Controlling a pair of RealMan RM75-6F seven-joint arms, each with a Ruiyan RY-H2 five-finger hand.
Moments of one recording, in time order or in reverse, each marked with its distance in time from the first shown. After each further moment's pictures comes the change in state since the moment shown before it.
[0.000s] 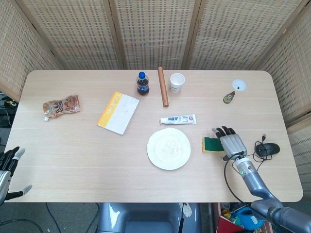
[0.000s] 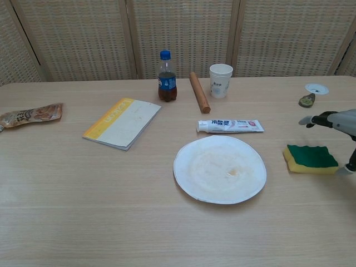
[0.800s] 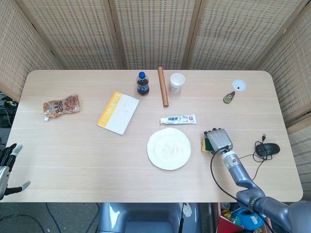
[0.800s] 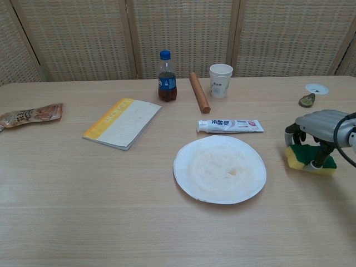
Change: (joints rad) left arm -0.025 0.001 -0.025 -0.011 -0.081 -0.047 0.016; right arm 0.093 -0.173 -0.010 0.232 -0.031 -0.007 0.025
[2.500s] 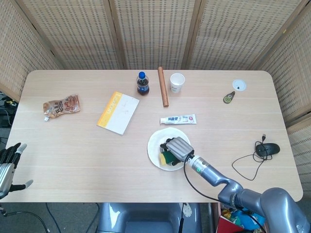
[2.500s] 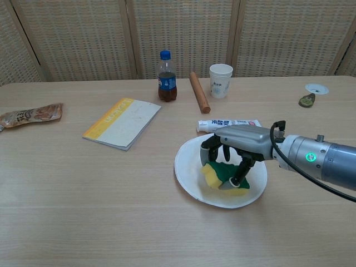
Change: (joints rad) left arm -0.041 -0.019 -0.008 0.001 -0.071 -0.069 0.046; right arm 0.192 -0.134 -0.117 0.038 -0.344 0.068 0.604
